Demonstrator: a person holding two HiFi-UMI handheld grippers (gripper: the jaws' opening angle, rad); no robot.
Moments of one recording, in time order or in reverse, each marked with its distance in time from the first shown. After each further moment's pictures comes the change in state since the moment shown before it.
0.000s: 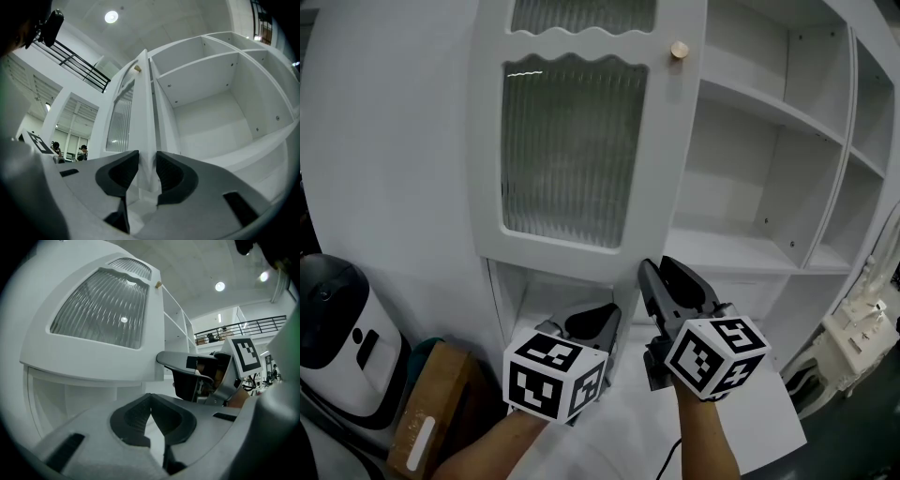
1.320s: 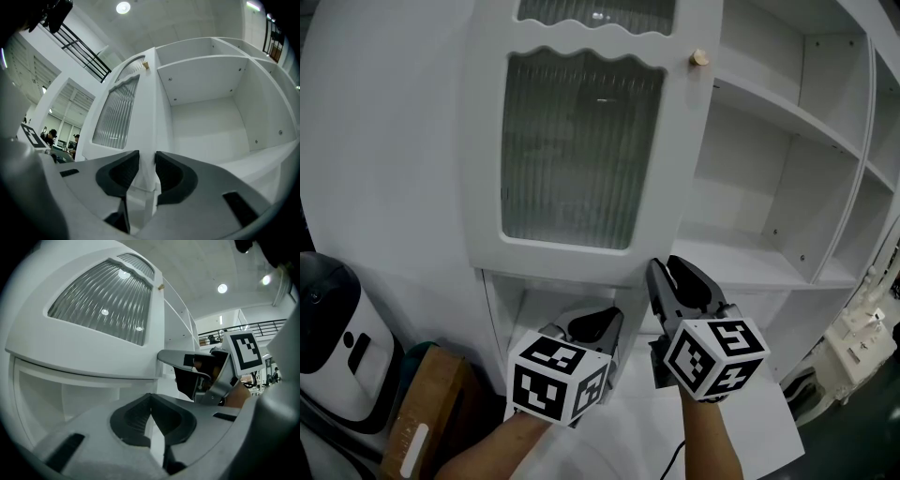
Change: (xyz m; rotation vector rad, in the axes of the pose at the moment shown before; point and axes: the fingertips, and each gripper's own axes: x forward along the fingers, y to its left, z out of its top) left arm 0.023 0.030 -0.002 -0.025 -0.007 -0.007; right arm 0.034 -0.019 -0.003 -0.126 0.028 -0.087
